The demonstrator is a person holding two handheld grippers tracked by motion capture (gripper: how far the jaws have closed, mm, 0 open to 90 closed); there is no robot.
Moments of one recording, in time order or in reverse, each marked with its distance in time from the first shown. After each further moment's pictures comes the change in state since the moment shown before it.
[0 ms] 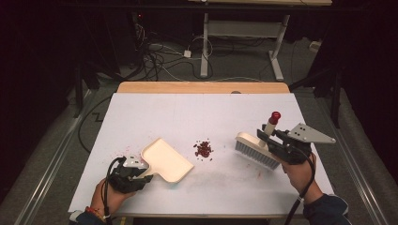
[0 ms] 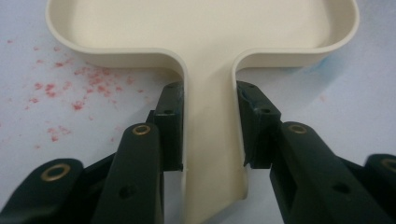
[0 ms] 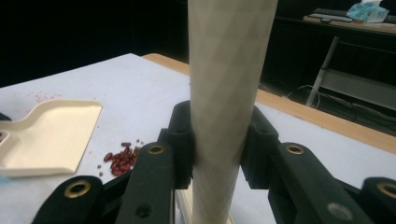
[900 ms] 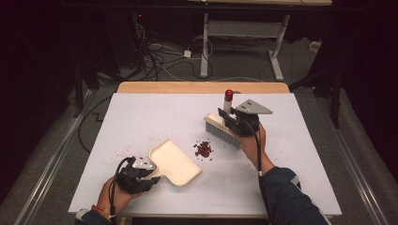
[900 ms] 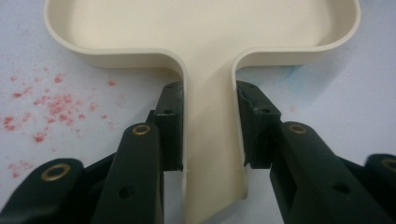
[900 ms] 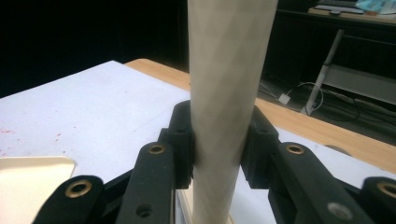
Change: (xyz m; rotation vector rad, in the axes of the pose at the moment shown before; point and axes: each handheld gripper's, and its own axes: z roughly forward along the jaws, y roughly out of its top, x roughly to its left) left arm -0.015 0.013 0.006 0.014 -0.038 0.062; right arm 0.030 0.024 0.133 0.030 -0.040 0.008
